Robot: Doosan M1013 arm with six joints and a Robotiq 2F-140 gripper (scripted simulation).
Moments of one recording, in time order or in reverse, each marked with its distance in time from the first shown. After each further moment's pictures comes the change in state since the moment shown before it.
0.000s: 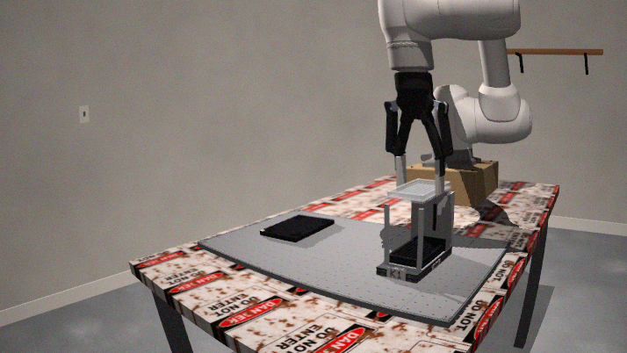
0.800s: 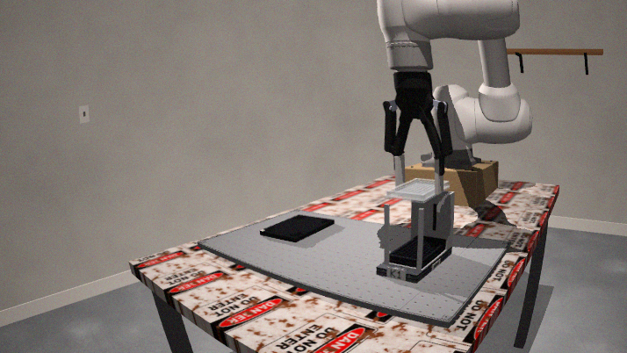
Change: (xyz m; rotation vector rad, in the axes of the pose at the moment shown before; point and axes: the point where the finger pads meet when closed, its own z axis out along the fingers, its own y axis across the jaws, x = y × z) arm 0.000 0.002 -0.001 0.000 0.001 -0.029
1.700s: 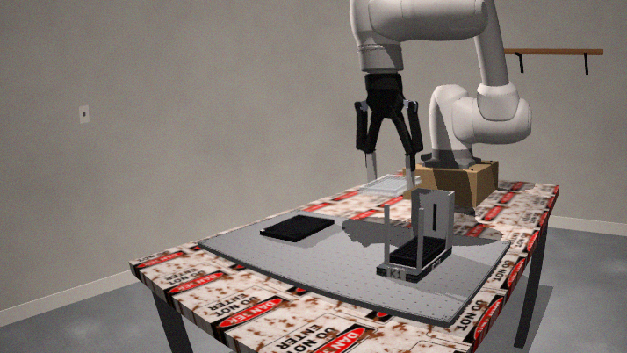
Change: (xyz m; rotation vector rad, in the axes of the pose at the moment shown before) arm -0.012 0.074 0.000 0.000 -0.012 -0.075
